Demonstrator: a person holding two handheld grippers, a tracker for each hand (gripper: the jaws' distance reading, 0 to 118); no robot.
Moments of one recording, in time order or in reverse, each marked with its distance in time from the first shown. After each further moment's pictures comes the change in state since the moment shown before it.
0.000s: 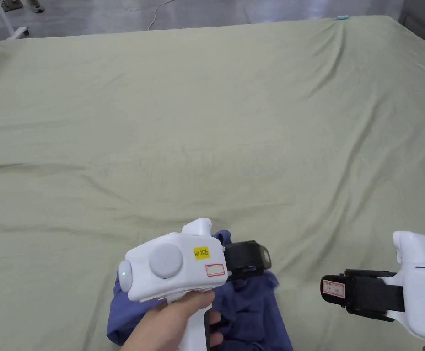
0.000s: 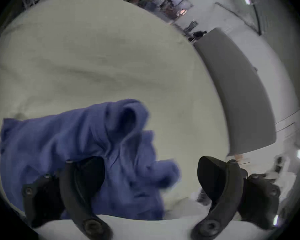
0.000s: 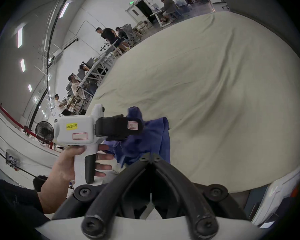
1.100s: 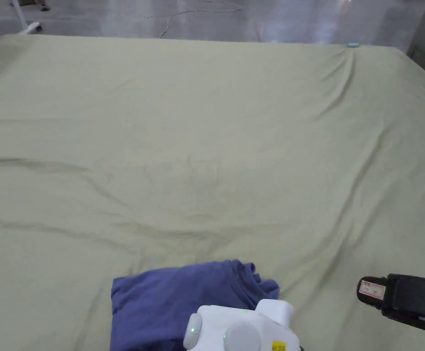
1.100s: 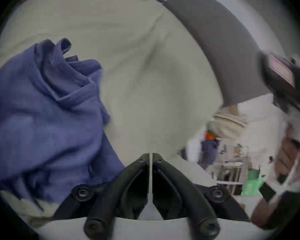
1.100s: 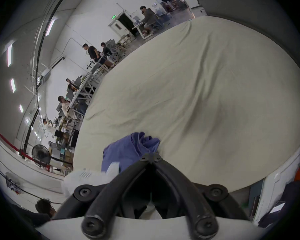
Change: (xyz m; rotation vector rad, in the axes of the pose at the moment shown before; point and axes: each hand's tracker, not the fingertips) left arm 0.052 -0.086 -0.035 -0.345 -0.082 -0.257; right arm 0.012 0.029 0.024 0.116 -0.088 -0.147
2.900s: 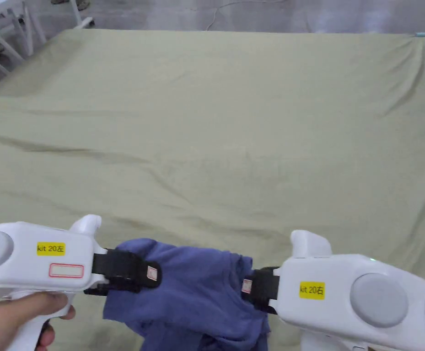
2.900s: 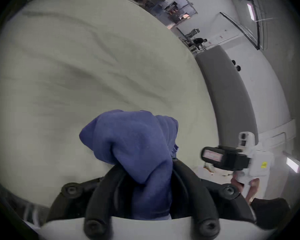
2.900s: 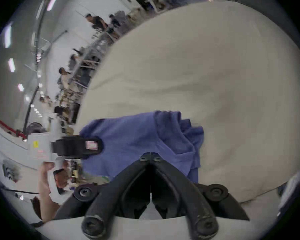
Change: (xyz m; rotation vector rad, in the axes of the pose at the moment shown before) left arm -0.220 -0.022 0.298 0.319 0.123 0.314; right arm -0.215 -0.060 -0.160 -0.203 0.076 0.129
